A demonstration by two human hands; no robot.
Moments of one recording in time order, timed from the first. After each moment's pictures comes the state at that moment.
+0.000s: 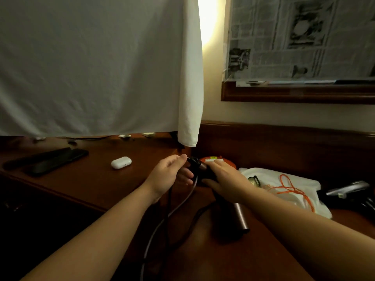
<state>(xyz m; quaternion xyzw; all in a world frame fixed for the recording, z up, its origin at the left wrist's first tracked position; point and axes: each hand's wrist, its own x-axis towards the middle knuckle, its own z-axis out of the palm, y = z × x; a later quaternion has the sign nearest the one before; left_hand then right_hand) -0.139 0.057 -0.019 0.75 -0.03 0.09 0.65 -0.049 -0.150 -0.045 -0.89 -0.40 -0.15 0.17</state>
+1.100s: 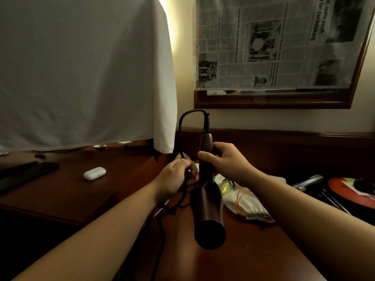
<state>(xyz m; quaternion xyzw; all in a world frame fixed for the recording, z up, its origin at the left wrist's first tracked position) -0.141 -0.026 0.008 0.75 -0.12 0.00 0.65 -0.090 -0.210 0.028 -0.78 -0.27 -0.04 0.57</state>
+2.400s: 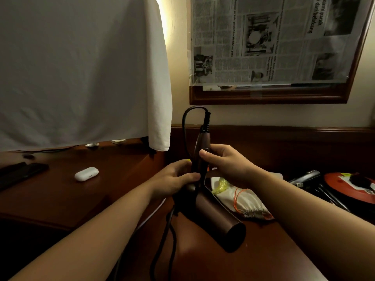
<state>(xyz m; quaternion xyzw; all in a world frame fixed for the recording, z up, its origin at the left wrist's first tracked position) -0.118 -0.007 -0.004 0.82 -0.18 -0.03 0.54 -0.083 -0.221 0.019 -0.68 -0.31 0.12 0.66</state>
